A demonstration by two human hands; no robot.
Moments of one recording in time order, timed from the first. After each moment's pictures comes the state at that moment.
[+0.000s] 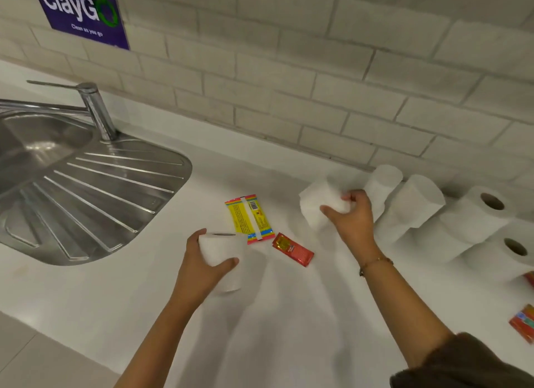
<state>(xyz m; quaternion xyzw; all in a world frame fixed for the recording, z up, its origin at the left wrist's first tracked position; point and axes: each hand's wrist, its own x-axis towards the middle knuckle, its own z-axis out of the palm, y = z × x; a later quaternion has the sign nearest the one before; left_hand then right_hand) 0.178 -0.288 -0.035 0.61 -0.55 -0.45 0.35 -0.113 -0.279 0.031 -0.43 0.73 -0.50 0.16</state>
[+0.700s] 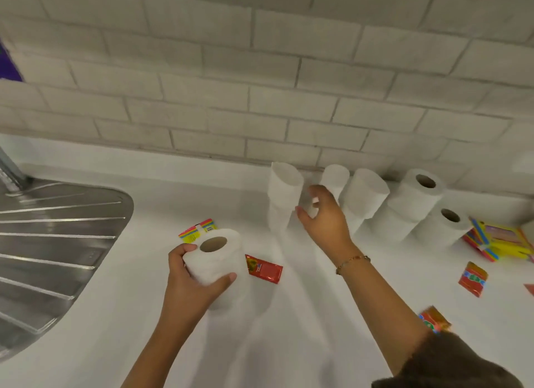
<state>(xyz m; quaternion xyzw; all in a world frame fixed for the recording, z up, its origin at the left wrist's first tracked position) 0.131 -0.310 -0.010 0.47 -0.59 -0.52 0.40 -0.140 -0.282 0.038 -0.48 0.77 -0.42 0.05</state>
